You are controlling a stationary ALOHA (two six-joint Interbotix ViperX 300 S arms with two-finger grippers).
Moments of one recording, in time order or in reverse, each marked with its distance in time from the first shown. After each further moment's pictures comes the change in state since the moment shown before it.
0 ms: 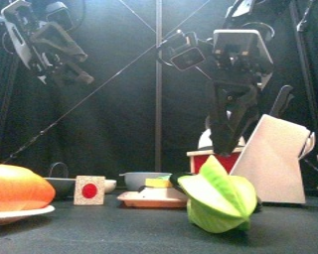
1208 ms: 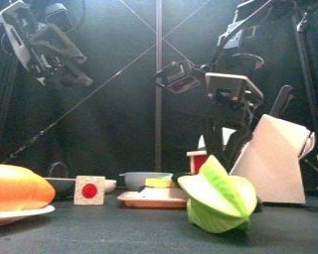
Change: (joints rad) left arm 0.000 0.000 0.005 -0.002 0.002 0.000; right arm -0.049 0.055 0.008 -0.026 -0.008 -0.005
